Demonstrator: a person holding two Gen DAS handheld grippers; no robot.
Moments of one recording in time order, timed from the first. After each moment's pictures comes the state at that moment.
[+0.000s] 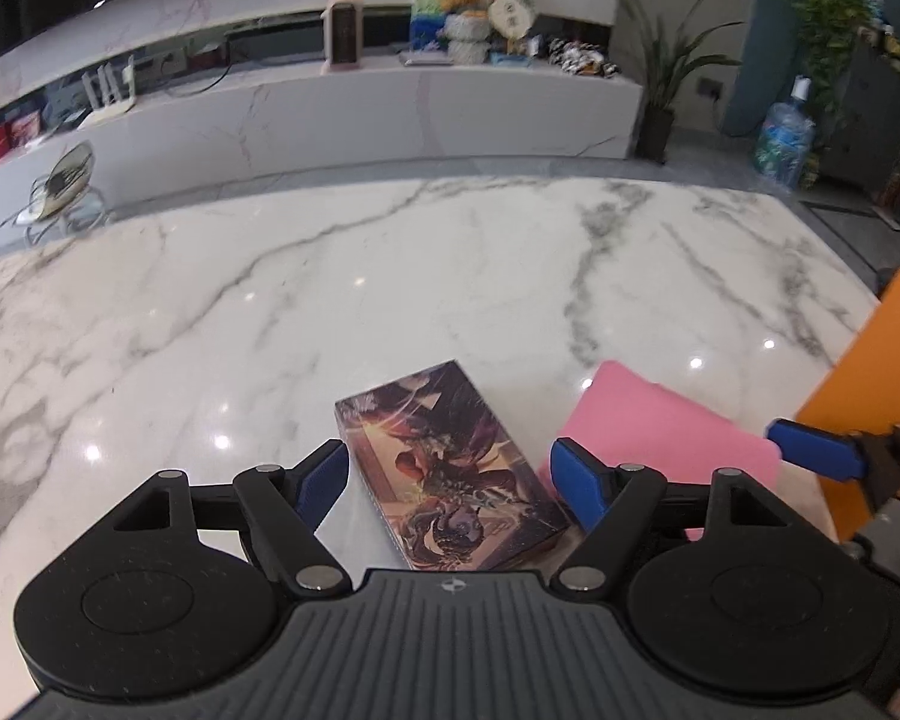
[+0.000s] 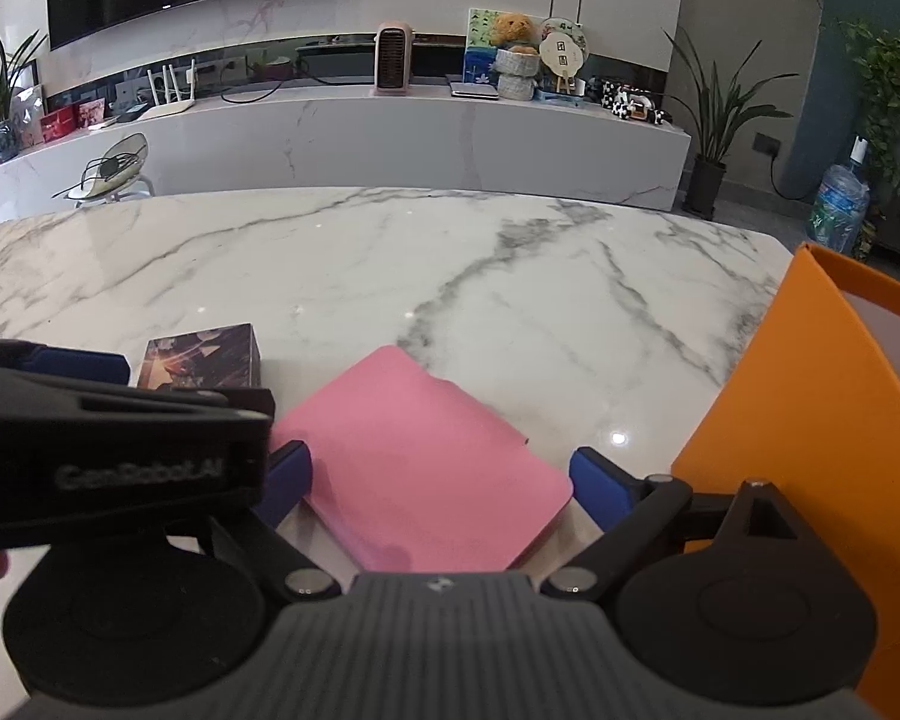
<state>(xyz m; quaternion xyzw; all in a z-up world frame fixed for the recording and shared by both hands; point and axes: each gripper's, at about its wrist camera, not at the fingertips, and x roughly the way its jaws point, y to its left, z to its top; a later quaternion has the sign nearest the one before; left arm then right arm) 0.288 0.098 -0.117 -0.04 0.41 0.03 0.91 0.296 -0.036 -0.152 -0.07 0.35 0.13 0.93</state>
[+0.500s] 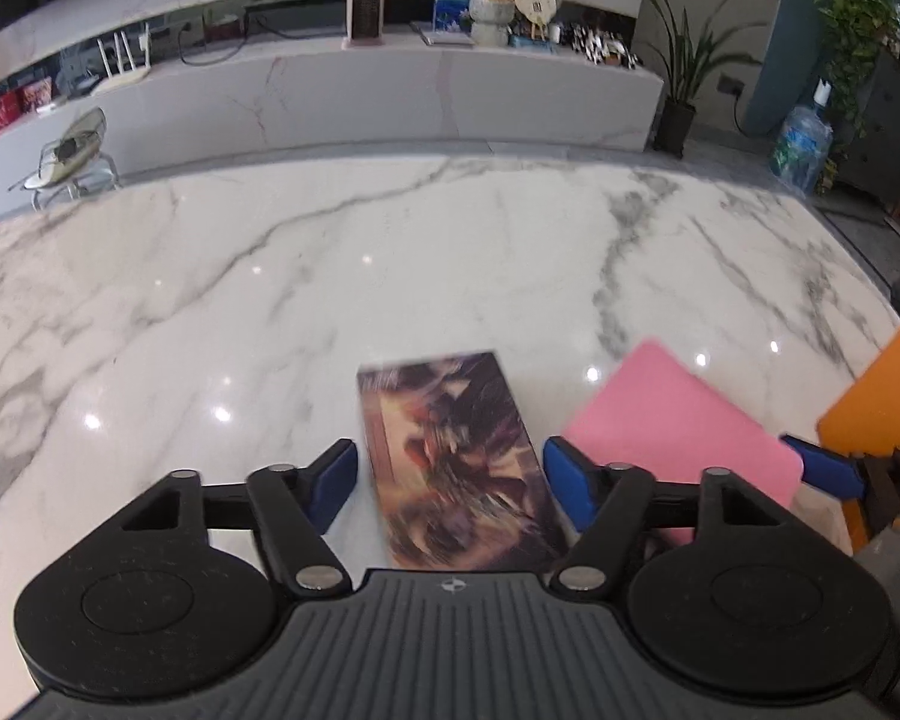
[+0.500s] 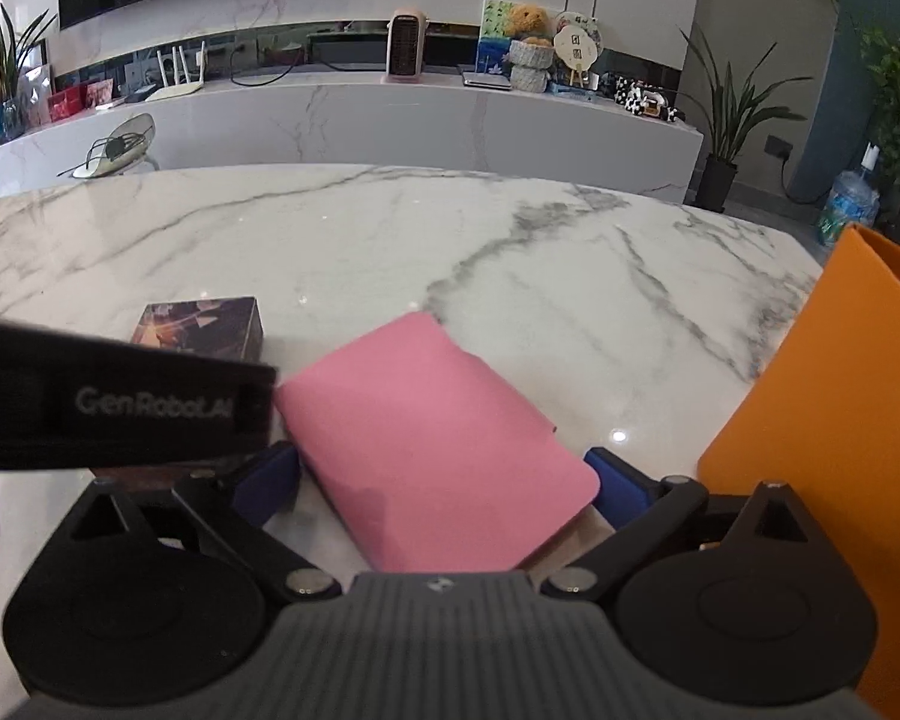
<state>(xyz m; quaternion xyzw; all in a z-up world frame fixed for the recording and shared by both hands) 0.285 0.113 -0.125 -0.05 0.43 0.04 0.90 0.302 -0.027 -0.165 -0.09 0.36 0.13 0.92</state>
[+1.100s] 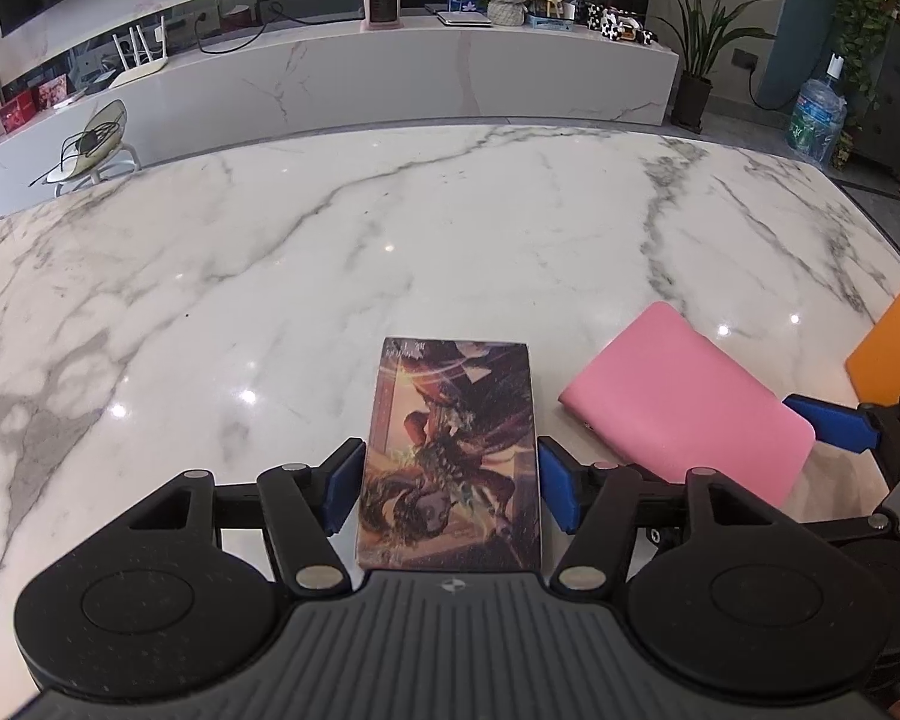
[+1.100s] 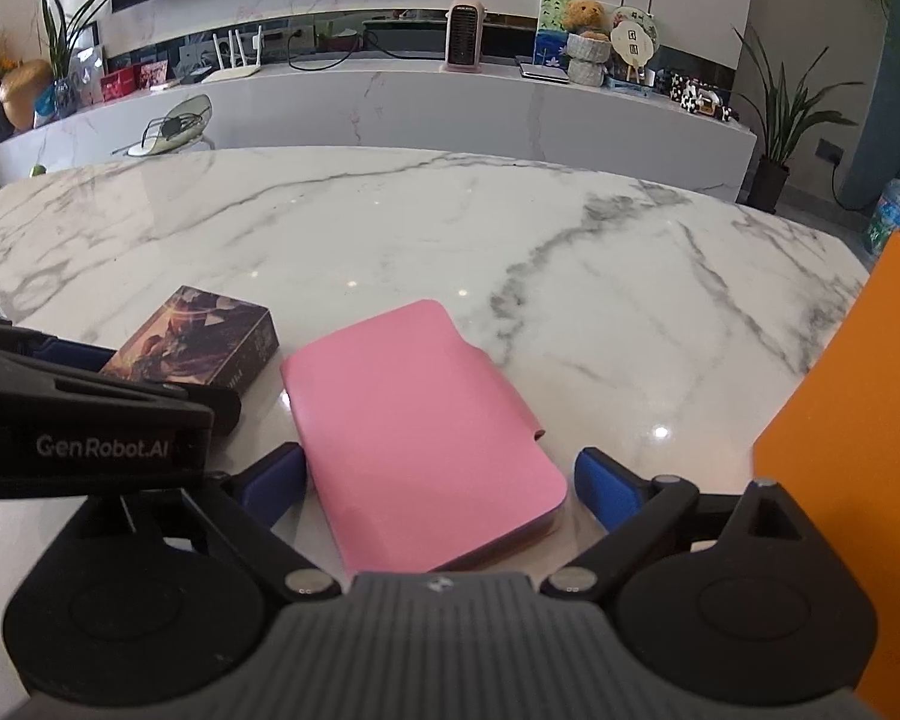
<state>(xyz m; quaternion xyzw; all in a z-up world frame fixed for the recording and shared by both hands) 0.263 0.130 -0.124 -0.04 0.44 0.05 0.90 0.285 -0.018 -0.165 -0.09 0.37 0.19 0.91</state>
